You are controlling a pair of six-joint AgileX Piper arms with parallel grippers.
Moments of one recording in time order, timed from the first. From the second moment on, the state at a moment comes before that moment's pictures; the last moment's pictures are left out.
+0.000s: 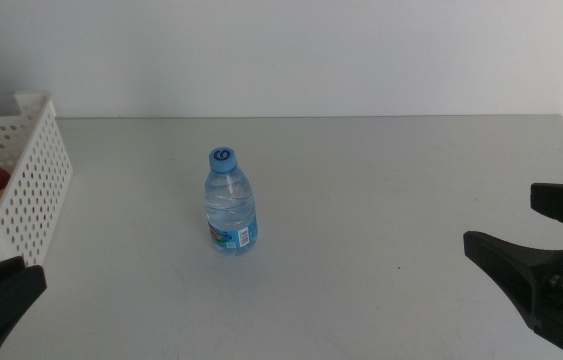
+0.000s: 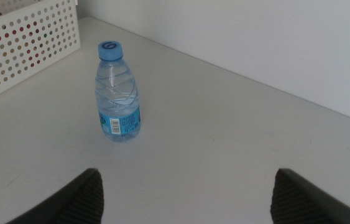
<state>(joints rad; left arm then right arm) -0.43 0.29 -0.38 -0.16 0.39 0.17 0.53 0.71 -0.53 0.19 0.21 -0.24</state>
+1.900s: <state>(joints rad) -0.54 1.35 -0.27 -0.08 -0.81 0.04 0.53 0.71 -0.53 0.19 0.21 -0.24</state>
